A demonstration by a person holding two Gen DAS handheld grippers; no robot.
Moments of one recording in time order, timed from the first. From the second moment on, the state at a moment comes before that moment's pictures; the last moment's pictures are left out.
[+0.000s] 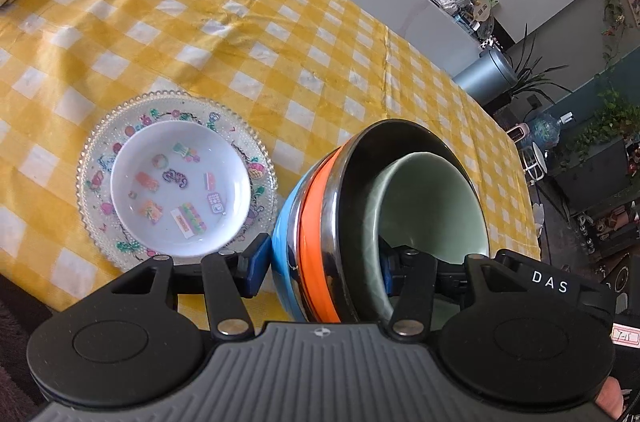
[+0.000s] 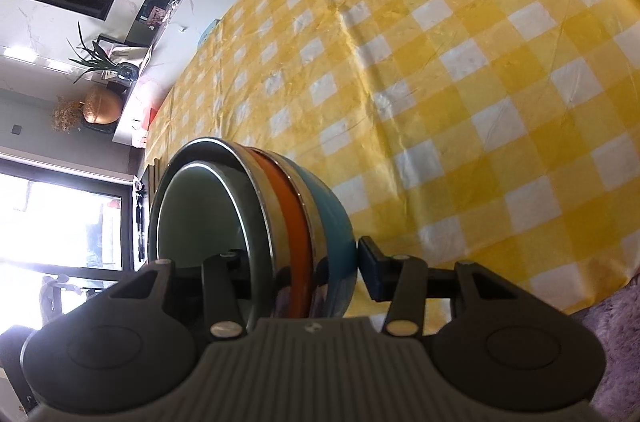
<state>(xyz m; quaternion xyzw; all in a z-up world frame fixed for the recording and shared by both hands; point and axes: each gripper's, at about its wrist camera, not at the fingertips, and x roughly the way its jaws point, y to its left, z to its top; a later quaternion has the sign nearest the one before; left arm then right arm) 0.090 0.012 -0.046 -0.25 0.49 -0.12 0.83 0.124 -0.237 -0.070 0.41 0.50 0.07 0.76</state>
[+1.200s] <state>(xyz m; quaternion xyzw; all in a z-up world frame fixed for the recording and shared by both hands) 0.120 0.115 -0.072 -0.31 0.48 -0.06 0.82 0.190 -0.129 -0.085 0.37 0.54 0.10 0.75</state>
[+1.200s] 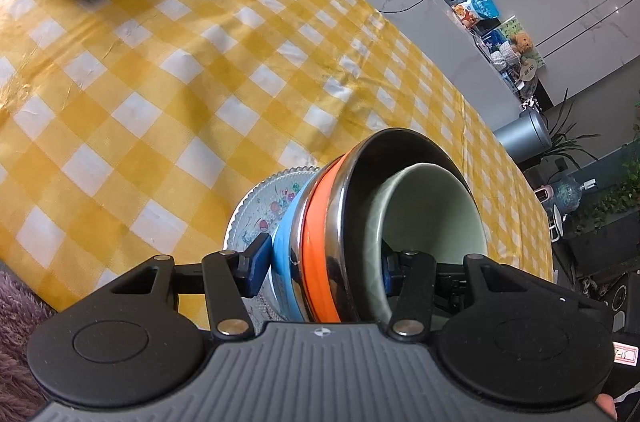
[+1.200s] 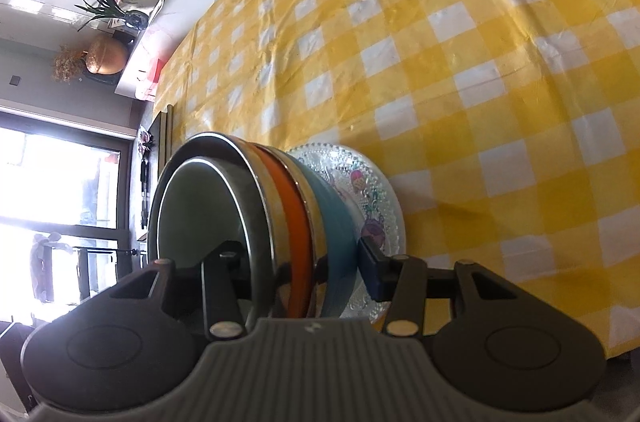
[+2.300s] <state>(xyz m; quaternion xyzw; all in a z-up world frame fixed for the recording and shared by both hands) 0.099 0.116 -0.033 -0.26 0.40 -0.02 0.88 0.160 -0.133 -0.041 0.27 0.45 0.09 0.84</state>
